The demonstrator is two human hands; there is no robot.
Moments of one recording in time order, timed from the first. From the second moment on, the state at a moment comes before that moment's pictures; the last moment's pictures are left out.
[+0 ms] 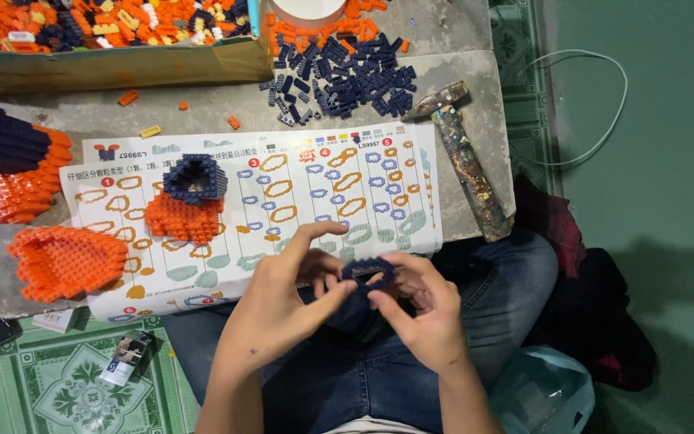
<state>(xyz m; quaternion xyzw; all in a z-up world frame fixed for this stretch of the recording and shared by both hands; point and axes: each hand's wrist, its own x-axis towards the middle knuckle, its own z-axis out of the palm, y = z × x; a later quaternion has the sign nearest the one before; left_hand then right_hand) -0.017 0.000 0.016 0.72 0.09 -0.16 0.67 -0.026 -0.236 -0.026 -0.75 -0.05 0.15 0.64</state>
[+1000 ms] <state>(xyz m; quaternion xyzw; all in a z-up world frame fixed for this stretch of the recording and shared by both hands) -0.001 0.044 0.001 0.91 0.23 0.20 0.29 0.037 -0.212 -0.013 -0.89 -0.36 0.03 0.27</state>
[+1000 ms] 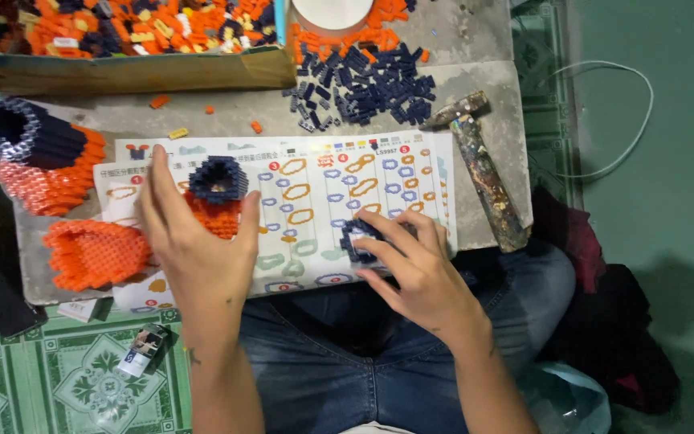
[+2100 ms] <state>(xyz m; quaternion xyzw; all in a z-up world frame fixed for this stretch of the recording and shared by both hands) -0.003 0.048 -0.017 0.81 -0.07 0.11 0.57 0.077 -0.181 0.021 -0.81 -0.37 0.14 0.43</state>
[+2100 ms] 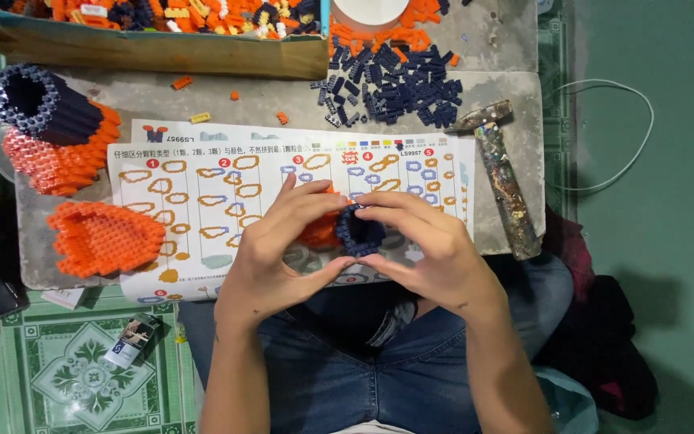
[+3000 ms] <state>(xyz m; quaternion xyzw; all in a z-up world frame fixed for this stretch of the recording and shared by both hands) -0.005 0.042 -0.020 0.85 -0.09 0.15 0.50 0.071 -0.195 0.000 -0.81 -0.35 0.11 0.45</state>
